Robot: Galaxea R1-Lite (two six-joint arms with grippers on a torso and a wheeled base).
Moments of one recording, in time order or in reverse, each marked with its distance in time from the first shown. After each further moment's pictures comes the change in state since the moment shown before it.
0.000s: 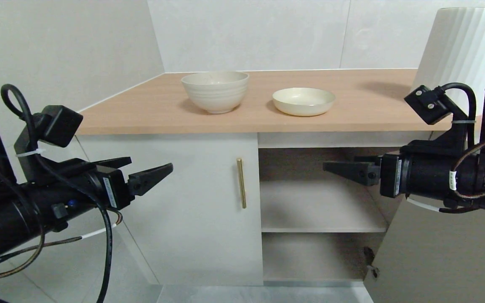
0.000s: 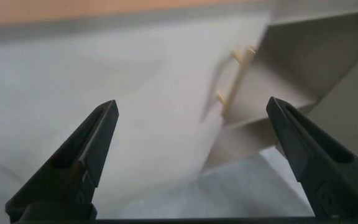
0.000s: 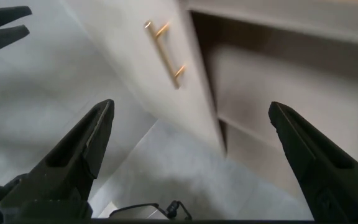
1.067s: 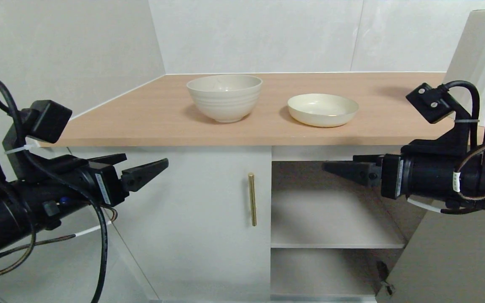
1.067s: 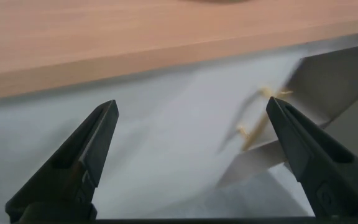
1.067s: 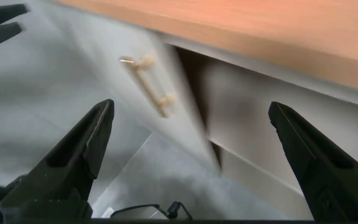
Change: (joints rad) left arm 0.001 -0.020 -0.006 -0.001 -0.001 -0.015; right arm 0.003 -0.011 0.003 -0.002 0.005 0.002
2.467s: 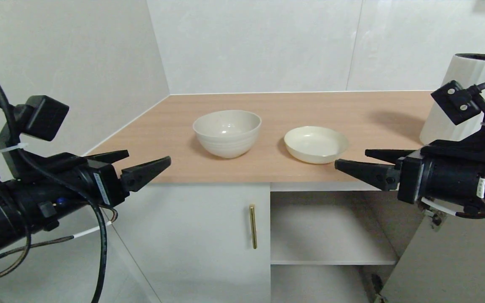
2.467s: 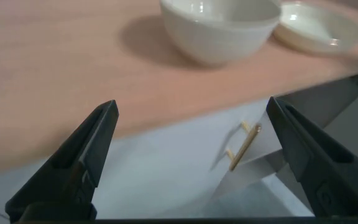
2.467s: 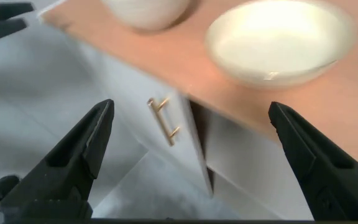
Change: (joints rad) left arm -0.021 -0.021 -0.002 -0.003 -0.003 0.002; right arm -0.006 -0.055 0.083 -0.103 -0.004 -0.070
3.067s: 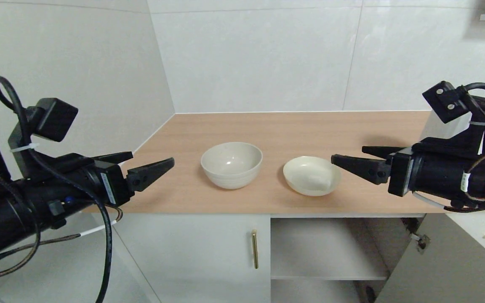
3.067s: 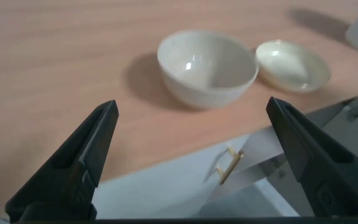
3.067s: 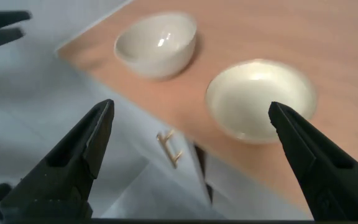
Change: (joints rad) left arm 0.000 0.029 -0.009 -0.003 -0.001 -0.001; right arm -0.029 0.048 -0.001 -0.069 -0.003 0.001
